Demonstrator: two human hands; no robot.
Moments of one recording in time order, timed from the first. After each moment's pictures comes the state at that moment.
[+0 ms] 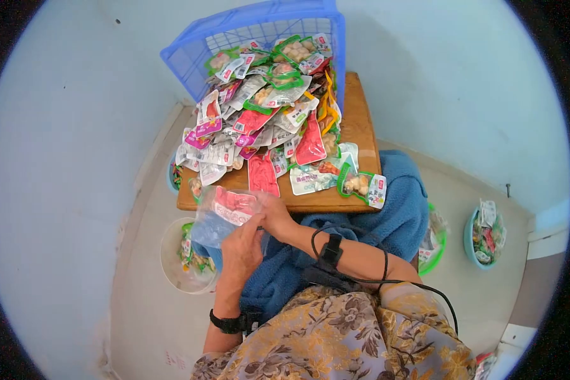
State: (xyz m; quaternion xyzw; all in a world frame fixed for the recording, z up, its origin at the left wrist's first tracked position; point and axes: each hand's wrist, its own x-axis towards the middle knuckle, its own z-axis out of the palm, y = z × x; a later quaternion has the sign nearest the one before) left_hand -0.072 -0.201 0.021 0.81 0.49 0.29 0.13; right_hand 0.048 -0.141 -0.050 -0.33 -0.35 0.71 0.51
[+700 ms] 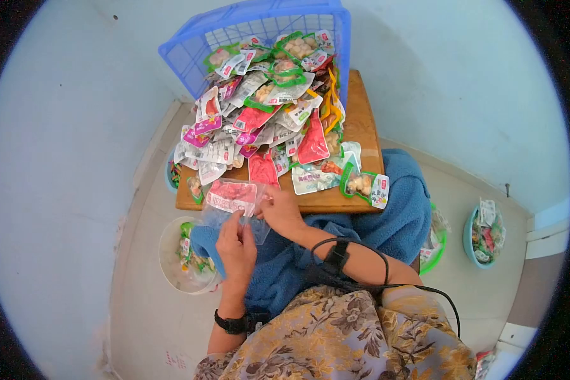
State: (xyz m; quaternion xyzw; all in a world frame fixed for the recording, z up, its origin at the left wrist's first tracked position) left_hand -0.074 -0.194 -0.002 0.70 0.56 0.43 0.09; right_hand 0.059 -0.138 -0.026 -0.53 -0.43 0.55 0.48
